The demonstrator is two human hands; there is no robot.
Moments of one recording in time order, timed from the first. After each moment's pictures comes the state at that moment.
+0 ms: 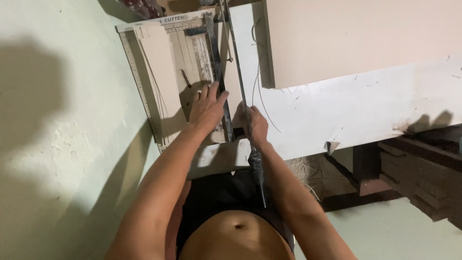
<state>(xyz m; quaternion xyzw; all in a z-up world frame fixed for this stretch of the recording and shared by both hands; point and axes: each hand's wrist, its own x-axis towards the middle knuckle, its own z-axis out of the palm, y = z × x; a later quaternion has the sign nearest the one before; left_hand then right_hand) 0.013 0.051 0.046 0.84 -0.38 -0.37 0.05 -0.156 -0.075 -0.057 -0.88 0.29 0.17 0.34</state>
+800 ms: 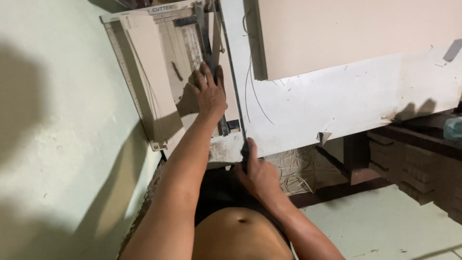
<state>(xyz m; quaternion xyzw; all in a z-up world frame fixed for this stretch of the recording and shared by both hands) -0.001 0.000 0.005 0.88 -0.24 -0.41 -0.02 -0.191 -0.034 0.169 -0.80 0.31 0.43 0.29</state>
